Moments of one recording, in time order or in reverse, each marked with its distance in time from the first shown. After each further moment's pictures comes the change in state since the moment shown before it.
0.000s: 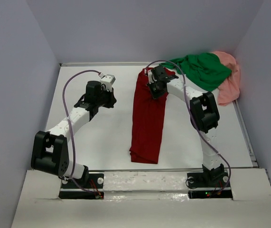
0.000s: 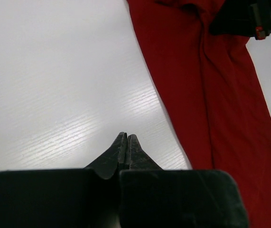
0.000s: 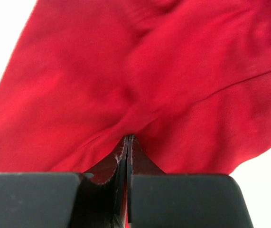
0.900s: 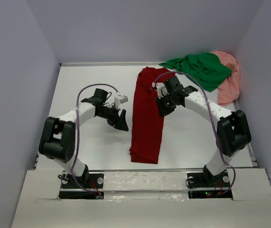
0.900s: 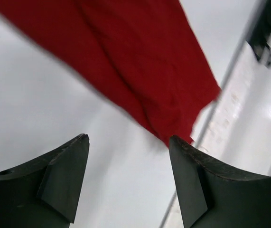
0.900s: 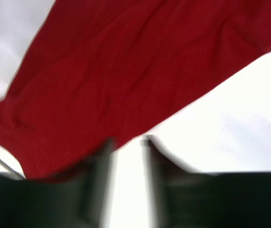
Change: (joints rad) left arm -0.048 0.265 0.068 -0.568 0.668 0.382; right arm 0.029 -0.534 -0.531 -0.113 -0.254 -0.050
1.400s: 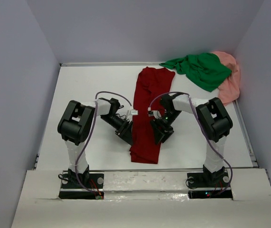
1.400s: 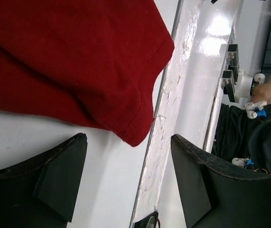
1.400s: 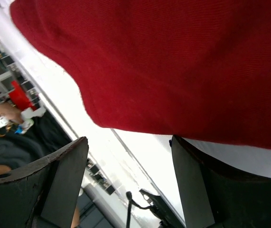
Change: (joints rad) left arm -0.070 0.232 0.097 -0.274 0.159 0.241; right arm -0.001 0.308 -0.018 -0.344 -0.475 -0.139
